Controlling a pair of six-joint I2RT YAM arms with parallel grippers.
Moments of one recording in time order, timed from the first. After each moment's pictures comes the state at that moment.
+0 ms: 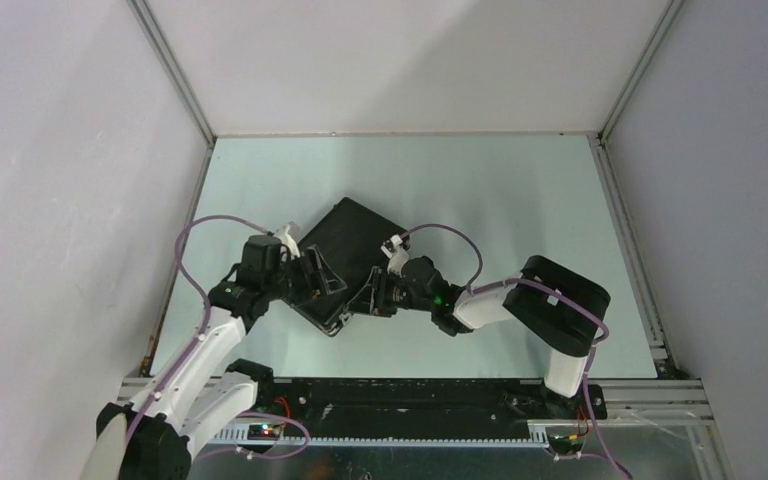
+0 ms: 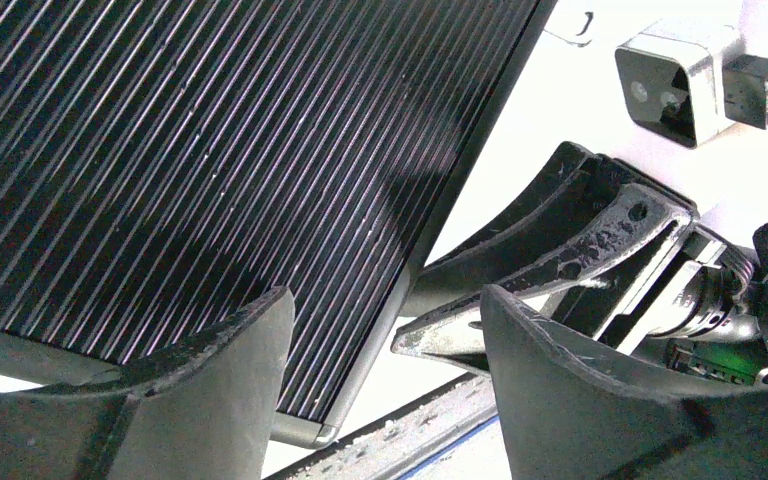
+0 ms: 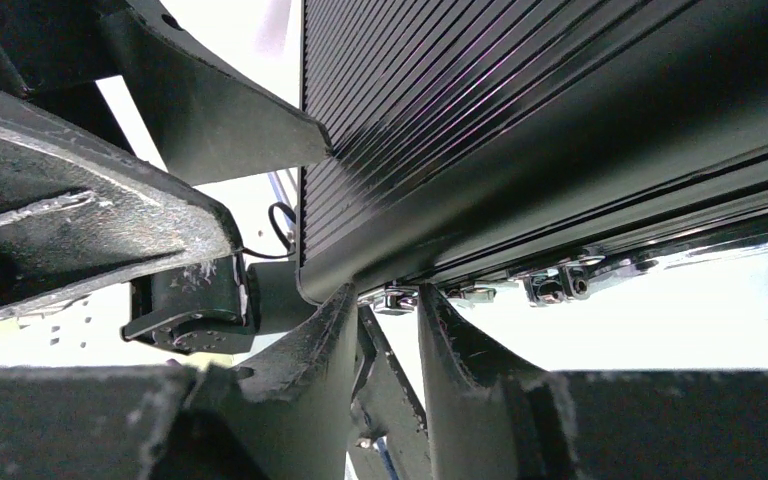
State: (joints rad) left arm -0.29 0.86 0.57 -0.49 0.35 -0.63; right arm 0.99 1.82 0.70 0.79 -0.30 1.10
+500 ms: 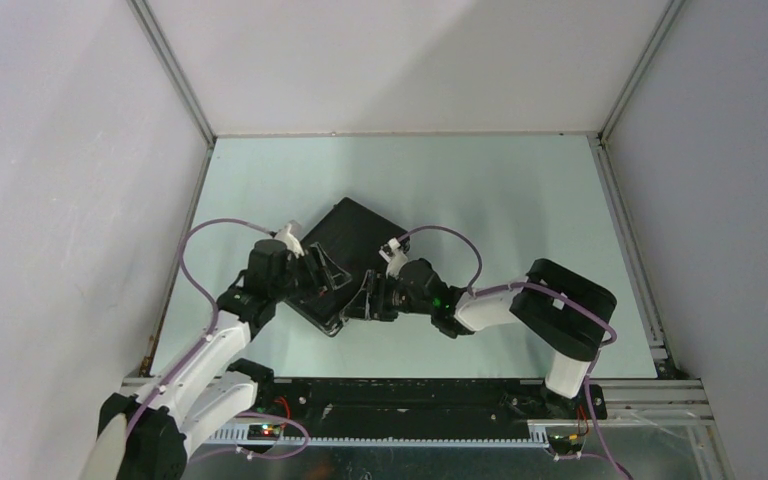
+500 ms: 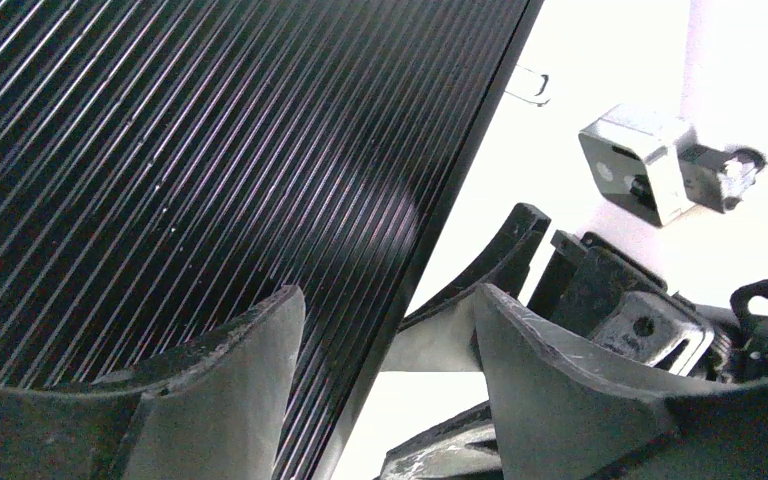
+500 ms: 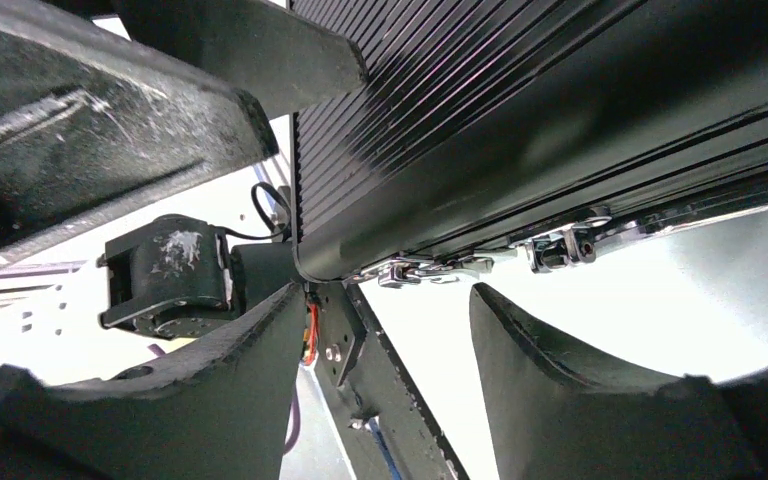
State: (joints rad) left arm -0.33 0.88 0.47 -0.25 0.30 -0.72; right arm 1.01 1.78 0.70 0.70 -0.29 1.08
